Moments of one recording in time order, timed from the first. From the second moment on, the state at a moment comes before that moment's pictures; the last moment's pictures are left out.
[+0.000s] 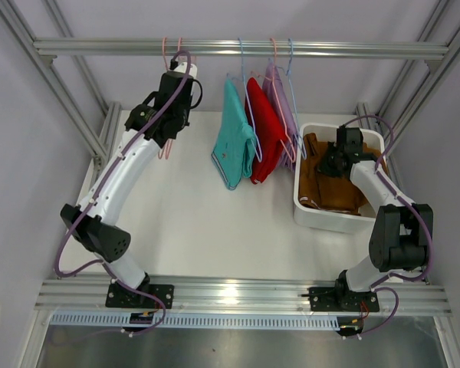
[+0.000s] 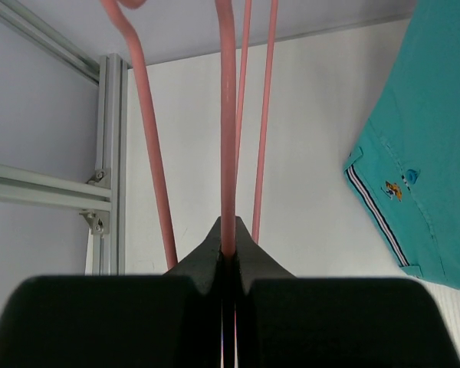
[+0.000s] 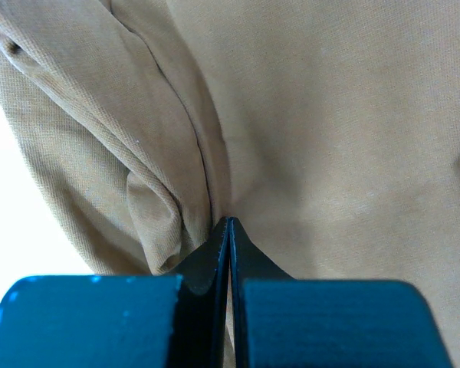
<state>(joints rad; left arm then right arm) -0.48 1.68 1.96 -0.85 -0.56 0.01 0.06 1.57 1.14 -0.42 -0.04 0.43</state>
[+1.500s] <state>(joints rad) -0.58 1.33 1.70 -0.79 -0.57 -0.01 0.13 1.53 1.14 -0.46 -0.07 0.40</state>
